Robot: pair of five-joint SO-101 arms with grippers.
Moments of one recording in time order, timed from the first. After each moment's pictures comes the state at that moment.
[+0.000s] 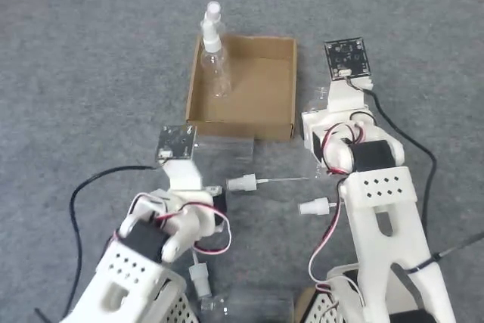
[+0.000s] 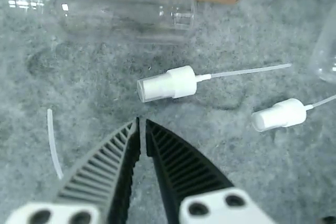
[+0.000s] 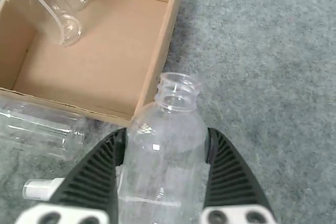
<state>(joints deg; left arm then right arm) 22.2 -69.1 76.5 62.7 32.7 -12.6 -34.5 39.0 51.7 -0.7</state>
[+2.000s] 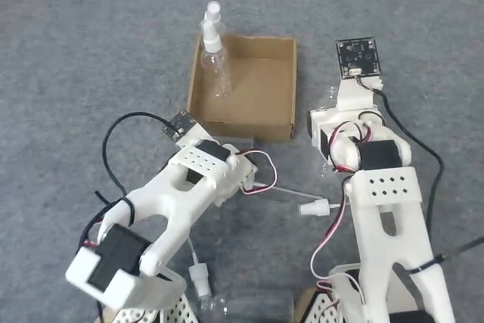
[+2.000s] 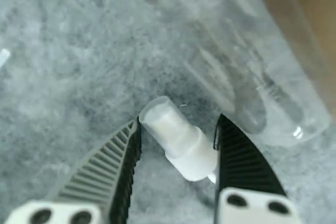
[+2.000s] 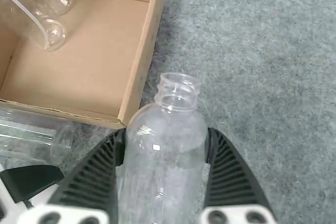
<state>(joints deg) 22.2 -2.0 45.8 52.0 78.8 -9.8 -34.5 39.0 51.7 -0.7</state>
